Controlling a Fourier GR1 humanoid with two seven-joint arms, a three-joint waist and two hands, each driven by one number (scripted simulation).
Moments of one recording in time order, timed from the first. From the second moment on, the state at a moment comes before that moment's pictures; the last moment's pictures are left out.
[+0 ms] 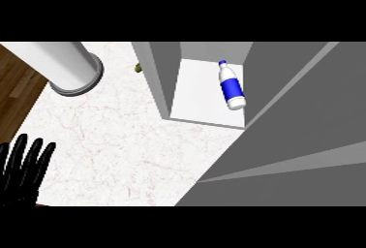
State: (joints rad) left arm 0.35 0.65 -0.27 -1.99 0.78 0.03 -0.53; right arm 0.06 -0.06 0.41 -2.13 -0.38 0.19 0.40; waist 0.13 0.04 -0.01
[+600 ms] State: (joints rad) left arm 0.34 0.65 -0.26 -1.97 0.80 -0.01 -0.52; right arm -0.52 -0.01 0.26 -1.61 -0.44 -0.21 0.38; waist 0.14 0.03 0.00
